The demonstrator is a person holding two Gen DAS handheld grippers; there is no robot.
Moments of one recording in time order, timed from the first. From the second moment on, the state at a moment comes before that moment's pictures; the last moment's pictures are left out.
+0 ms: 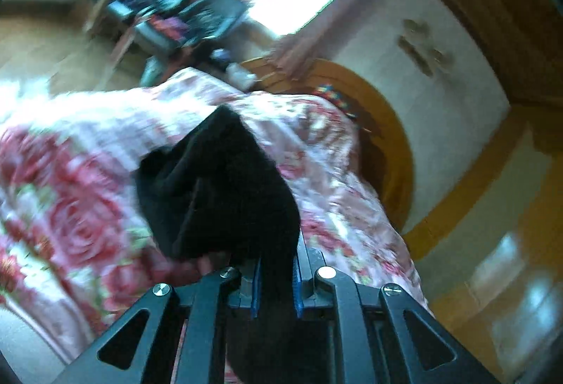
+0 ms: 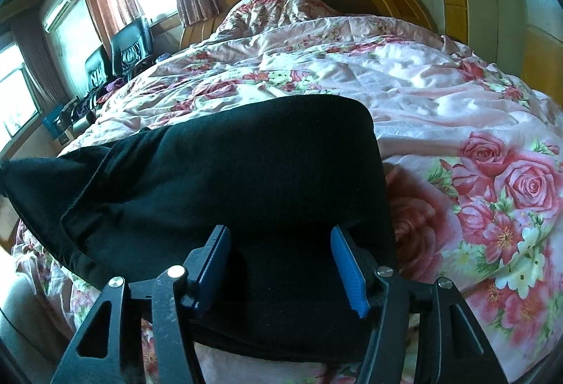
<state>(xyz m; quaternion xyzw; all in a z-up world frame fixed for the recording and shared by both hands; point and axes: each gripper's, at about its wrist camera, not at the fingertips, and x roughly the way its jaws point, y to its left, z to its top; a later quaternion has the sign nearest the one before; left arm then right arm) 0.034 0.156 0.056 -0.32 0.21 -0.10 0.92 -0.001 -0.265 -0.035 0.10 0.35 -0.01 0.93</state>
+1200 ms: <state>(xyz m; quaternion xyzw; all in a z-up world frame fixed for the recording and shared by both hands) 0.020 -0.170 0.010 0.02 0.32 -0.37 0.87 -0.031 -0.400 -0.002 0.37 0.28 -0.09 0.88</state>
